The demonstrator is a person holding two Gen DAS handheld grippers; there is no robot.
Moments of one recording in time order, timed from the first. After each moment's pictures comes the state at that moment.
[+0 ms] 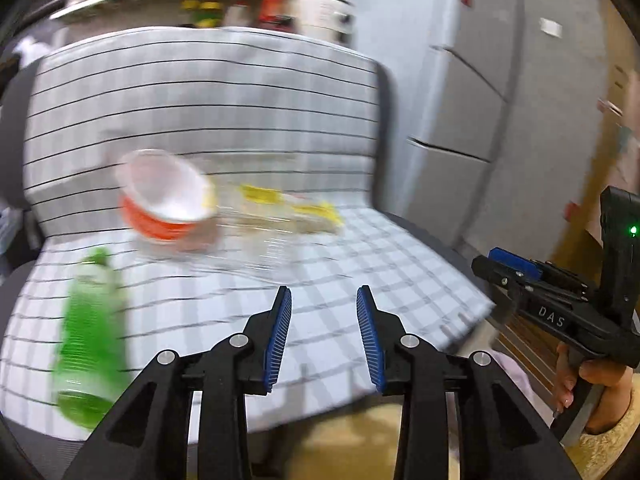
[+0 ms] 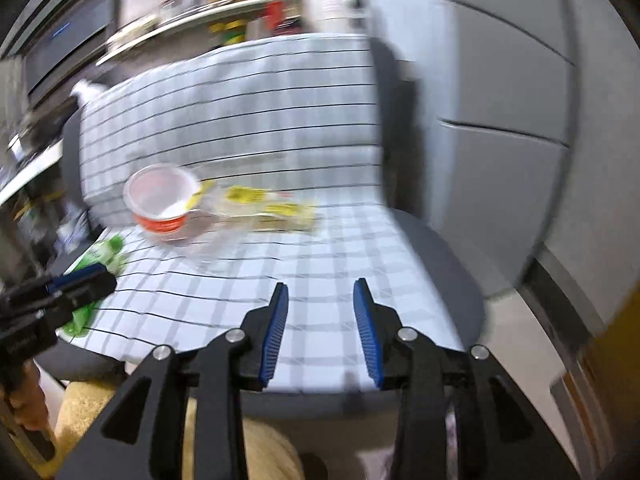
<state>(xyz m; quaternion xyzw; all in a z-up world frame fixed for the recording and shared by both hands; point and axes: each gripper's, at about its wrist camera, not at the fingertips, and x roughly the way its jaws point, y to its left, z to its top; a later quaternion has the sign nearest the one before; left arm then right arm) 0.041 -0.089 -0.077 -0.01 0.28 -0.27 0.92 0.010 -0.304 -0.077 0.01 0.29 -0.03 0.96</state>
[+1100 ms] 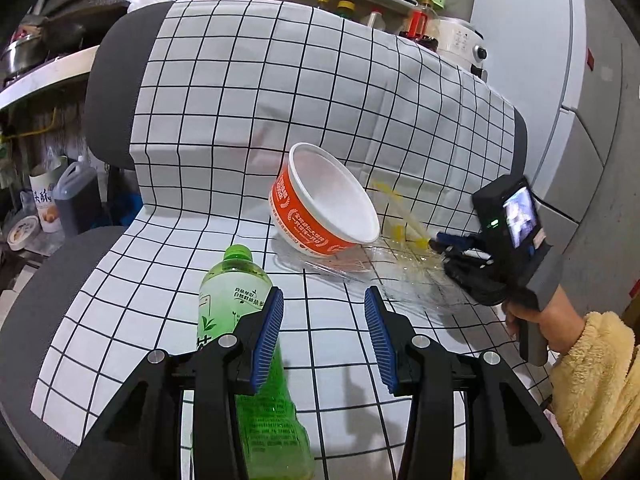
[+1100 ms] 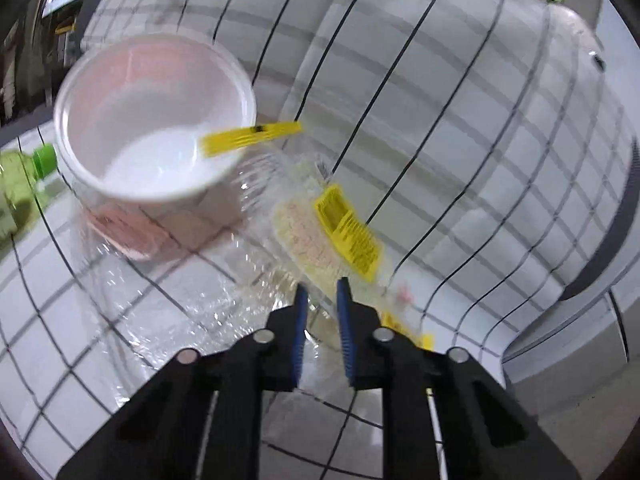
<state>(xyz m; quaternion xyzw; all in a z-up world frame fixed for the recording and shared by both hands) 0.107 0.011 -0.088 -0.08 0.30 -0.13 0.94 0.238 -0.218 -0.126 -0.23 0.33 0.05 0.91</state>
